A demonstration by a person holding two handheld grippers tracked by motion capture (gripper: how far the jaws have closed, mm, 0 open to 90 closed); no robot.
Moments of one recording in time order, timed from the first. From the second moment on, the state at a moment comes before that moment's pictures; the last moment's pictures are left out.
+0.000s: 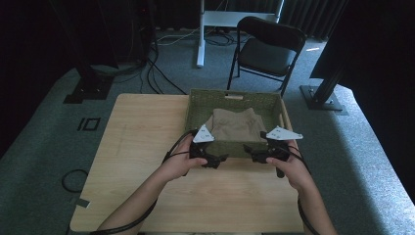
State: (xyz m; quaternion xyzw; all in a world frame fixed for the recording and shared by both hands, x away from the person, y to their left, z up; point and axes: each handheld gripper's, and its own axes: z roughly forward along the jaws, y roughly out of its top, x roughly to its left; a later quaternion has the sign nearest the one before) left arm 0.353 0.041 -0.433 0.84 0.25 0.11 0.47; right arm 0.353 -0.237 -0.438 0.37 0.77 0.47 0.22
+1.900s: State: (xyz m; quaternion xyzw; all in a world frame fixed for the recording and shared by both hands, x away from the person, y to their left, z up) left arm 0.324 0.099 -0.532 0.85 0.31 0.11 0.41; right arm 0.302 -0.292 -0.546 0.46 0.78 0.38 0.22
